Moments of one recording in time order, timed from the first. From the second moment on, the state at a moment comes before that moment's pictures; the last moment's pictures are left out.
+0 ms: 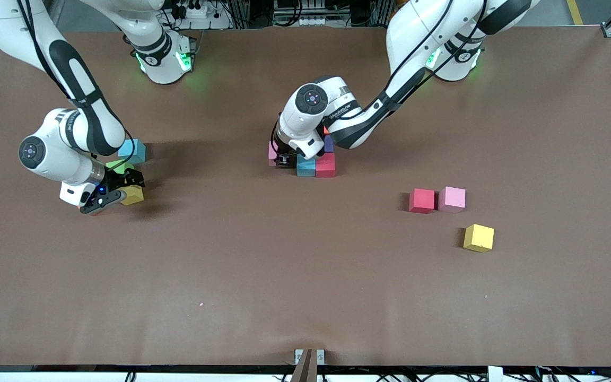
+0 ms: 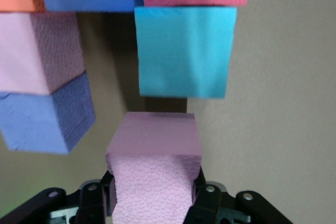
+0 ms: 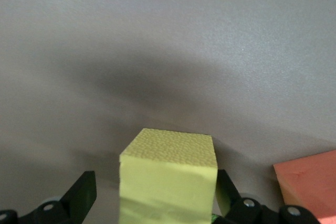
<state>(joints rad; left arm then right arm) -0.49 0.74 -0.54 -1.69 0.15 2.52 -2.58 -0.14 0.33 0.03 -2.30 0.13 2.53 -0.62</state>
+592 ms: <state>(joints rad) -0.55 0.75 -0.47 -1.70 0.18 2.55 -2.58 -0.14 0.35 0.02 -2.30 0.10 2.54 -0.62</state>
